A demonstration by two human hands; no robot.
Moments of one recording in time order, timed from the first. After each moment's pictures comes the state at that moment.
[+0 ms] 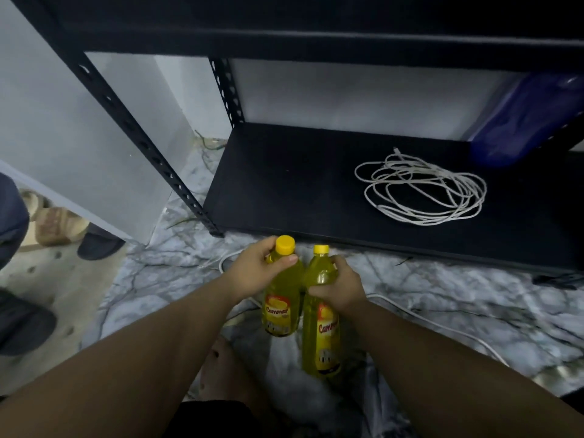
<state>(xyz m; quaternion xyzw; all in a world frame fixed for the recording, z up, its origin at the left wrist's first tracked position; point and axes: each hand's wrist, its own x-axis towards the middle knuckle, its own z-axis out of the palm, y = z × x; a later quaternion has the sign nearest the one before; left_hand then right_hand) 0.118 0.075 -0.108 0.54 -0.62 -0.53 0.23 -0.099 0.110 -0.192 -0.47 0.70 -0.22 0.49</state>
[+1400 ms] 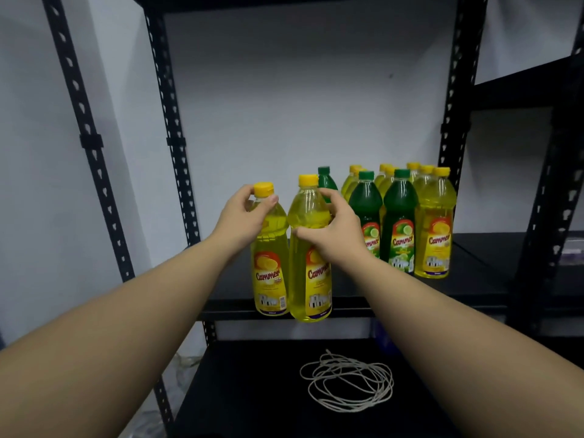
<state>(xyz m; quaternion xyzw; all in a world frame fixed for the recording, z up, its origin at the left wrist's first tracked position) -0.001 0.038 0.387 0.37 -0.68 -0.33 0.55 -0.195 0.088 0.358 -0.62 0.48 -0.61 0.13</state>
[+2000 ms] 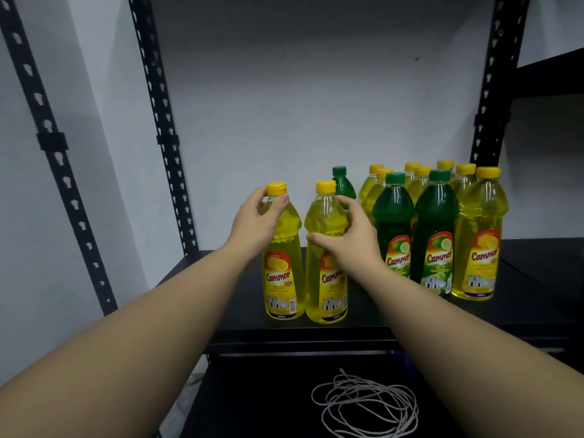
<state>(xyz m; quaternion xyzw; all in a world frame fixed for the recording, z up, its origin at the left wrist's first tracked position) -0.019 -0.060 0.376 0.38 -0.69 -0.29 0.55 -0.208 -0.007 0.340 -0.58 0.52 -0.62 0.12</state>
